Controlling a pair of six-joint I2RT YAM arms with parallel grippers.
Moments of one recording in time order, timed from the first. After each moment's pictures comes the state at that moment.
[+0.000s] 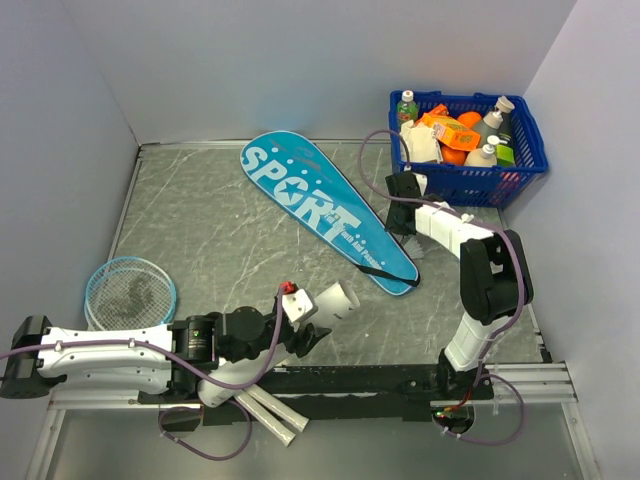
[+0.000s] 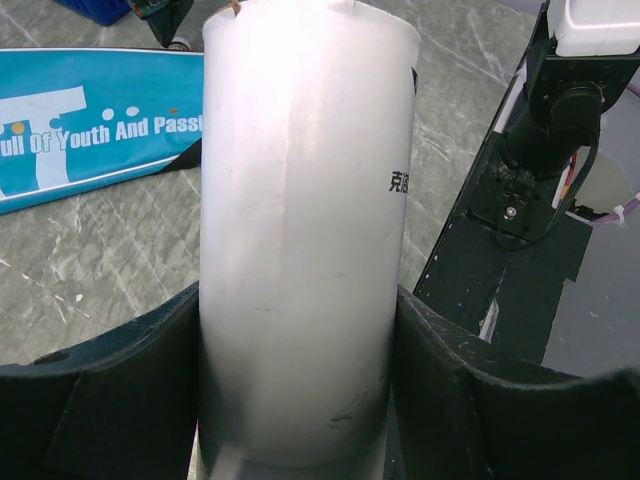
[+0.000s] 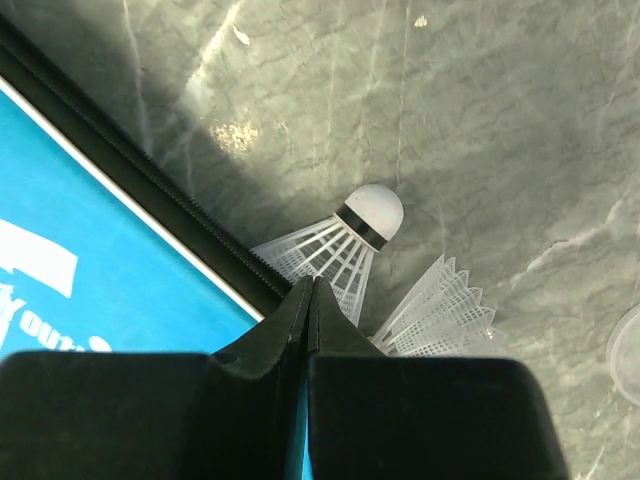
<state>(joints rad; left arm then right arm) -1.43 0.85 0.58 0.04 -0.36 -0.13 0.28 1.75 1.18 -0.44 0.28 0.49</state>
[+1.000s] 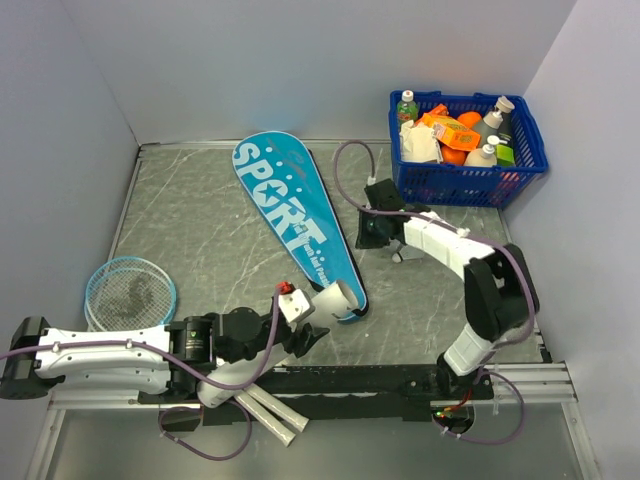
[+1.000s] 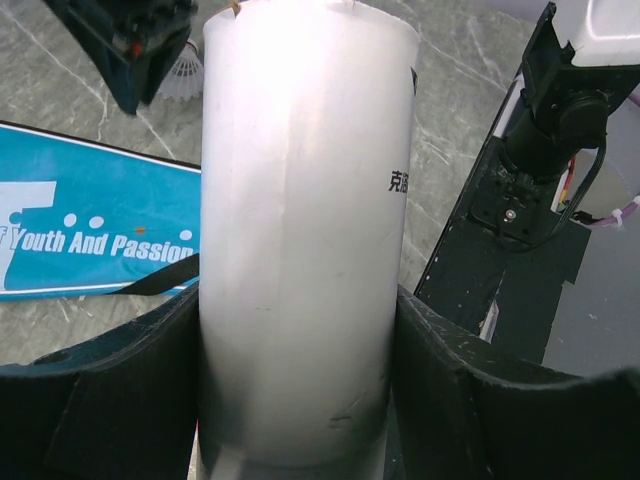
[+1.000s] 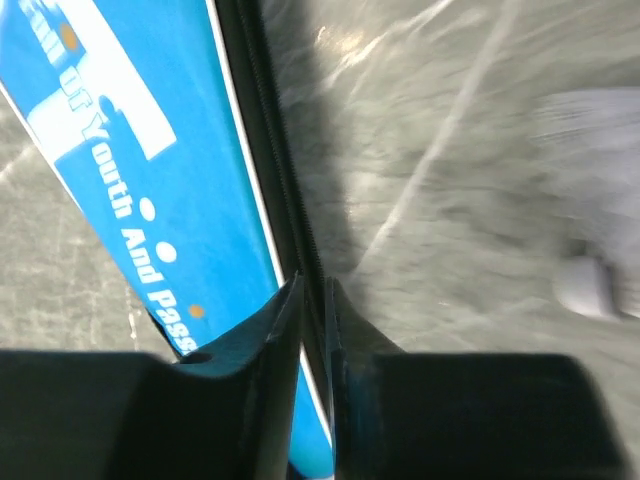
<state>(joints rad) -1.43 0.83 0.57 0.04 -0.36 -0.13 0.45 1.65 1.14 -0.47 -0.05 0.47</state>
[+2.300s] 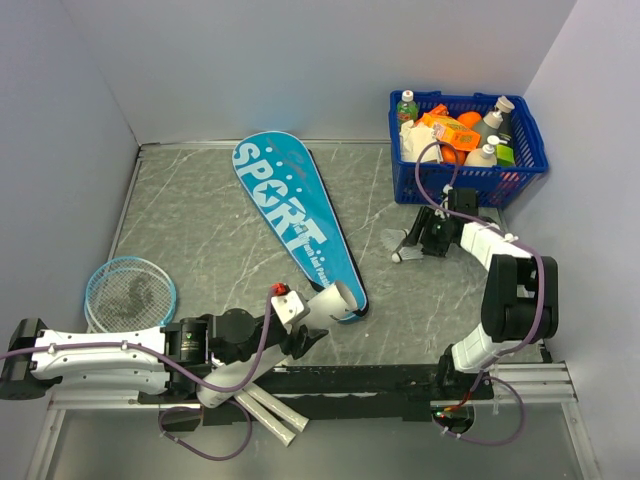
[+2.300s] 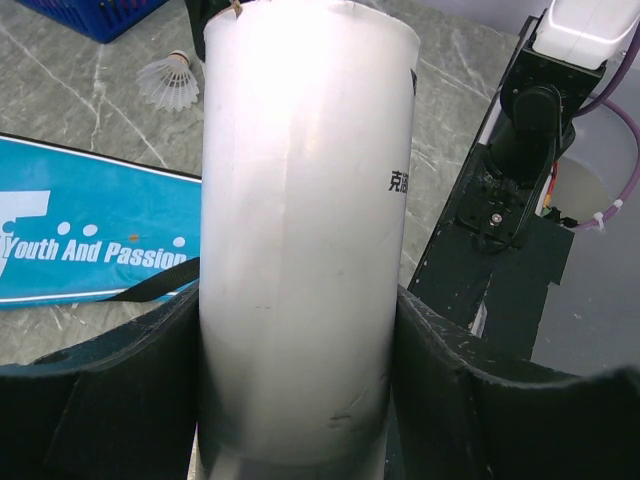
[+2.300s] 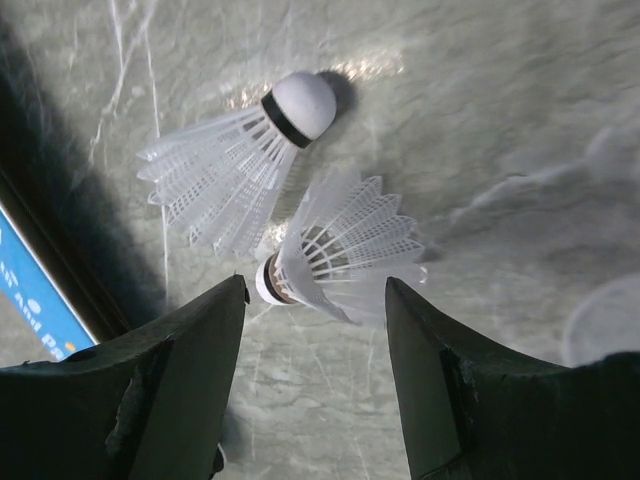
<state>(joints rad) -1.44 0.79 0.54 0.06 -0.35 -0.13 -0.07 1.57 0.93 -0.37 -0.30 0.34</state>
